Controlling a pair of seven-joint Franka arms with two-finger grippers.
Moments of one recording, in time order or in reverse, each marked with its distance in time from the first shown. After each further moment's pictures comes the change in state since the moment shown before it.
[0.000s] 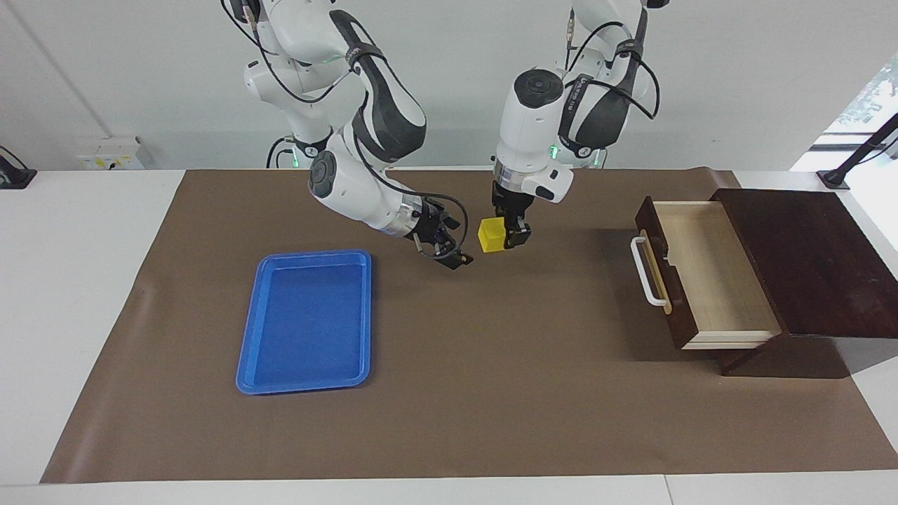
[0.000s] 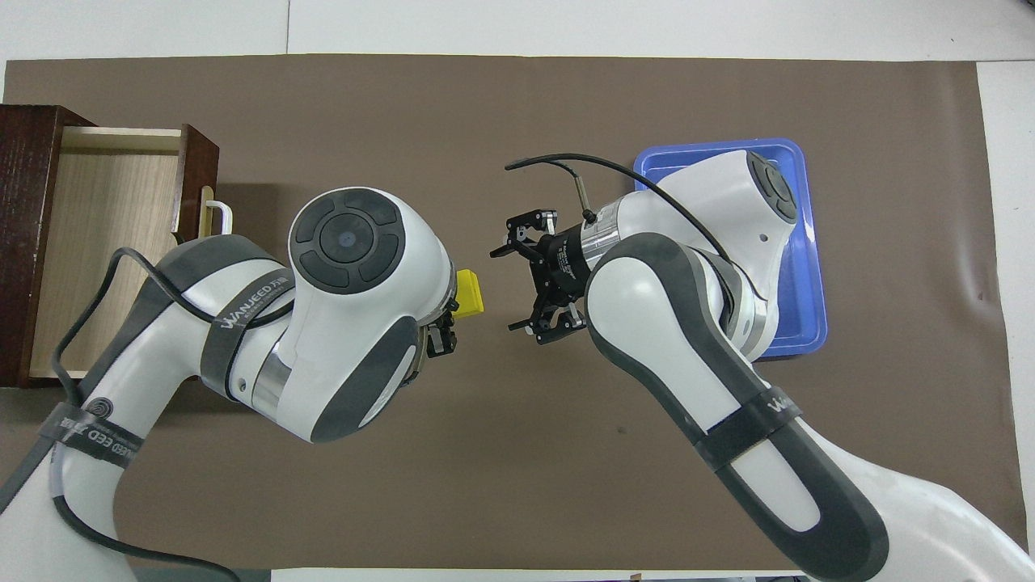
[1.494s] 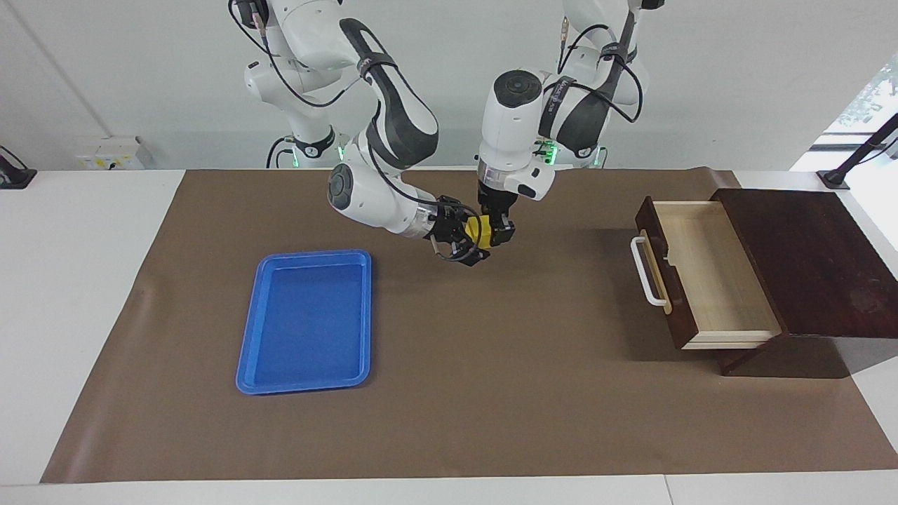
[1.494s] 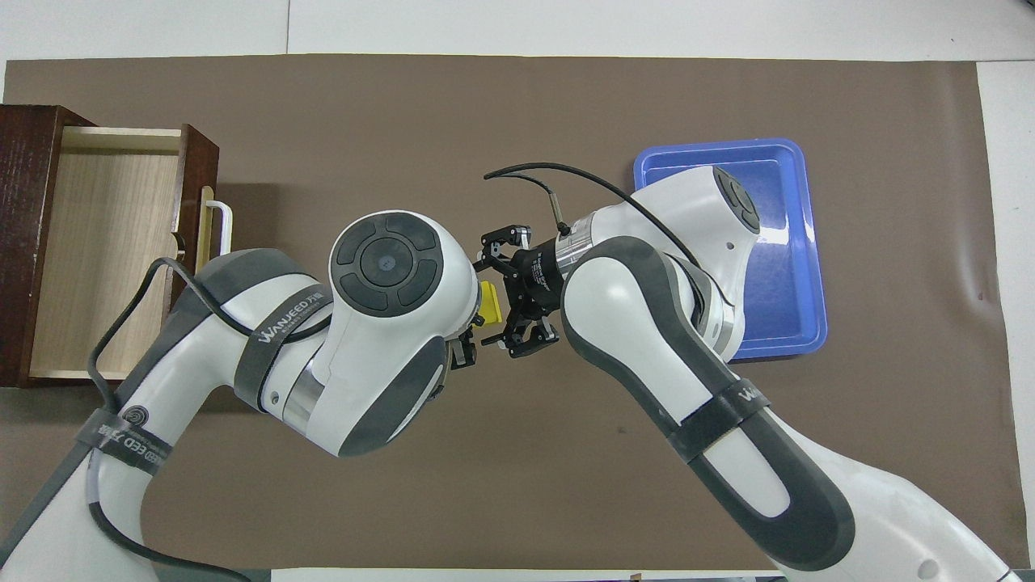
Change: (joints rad) left arm -0.043 0.003 0.007 -0.013 0.000 0.016 -0.033; right arm 0.038 0.033 -0.005 0.002 0.106 -0.009 0.001
